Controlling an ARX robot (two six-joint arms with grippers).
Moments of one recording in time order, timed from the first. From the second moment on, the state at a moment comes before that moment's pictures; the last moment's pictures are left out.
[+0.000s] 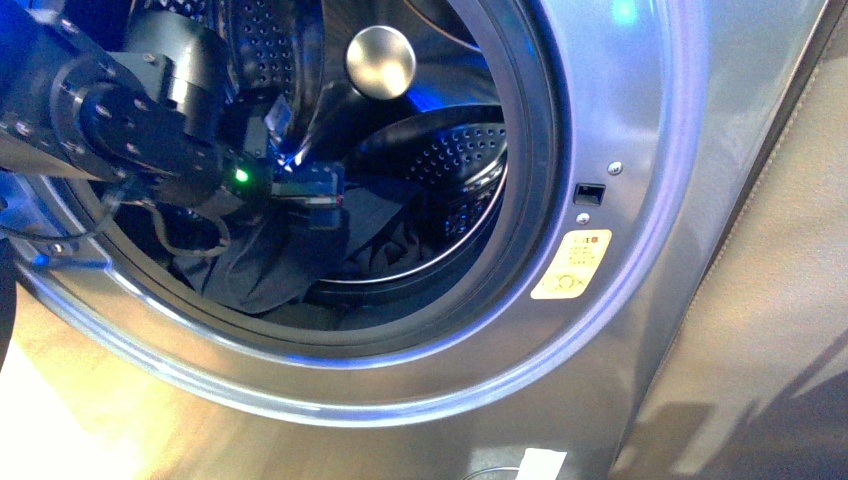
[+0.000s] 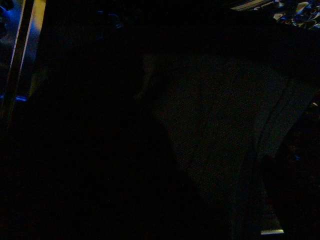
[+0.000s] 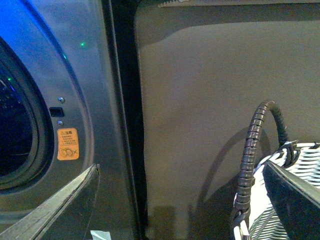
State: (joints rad) left arm -0.12 2.22 1.38 0.26 0.05 -0.02; right arm 0.00 0.00 0.01 0.00 0.00 -0.01
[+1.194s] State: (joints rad) left arm -0.17 2.45 1.63 0.24 -0.09 0.16; right arm 0.00 0.00 0.01 0.00 0.00 -0.01
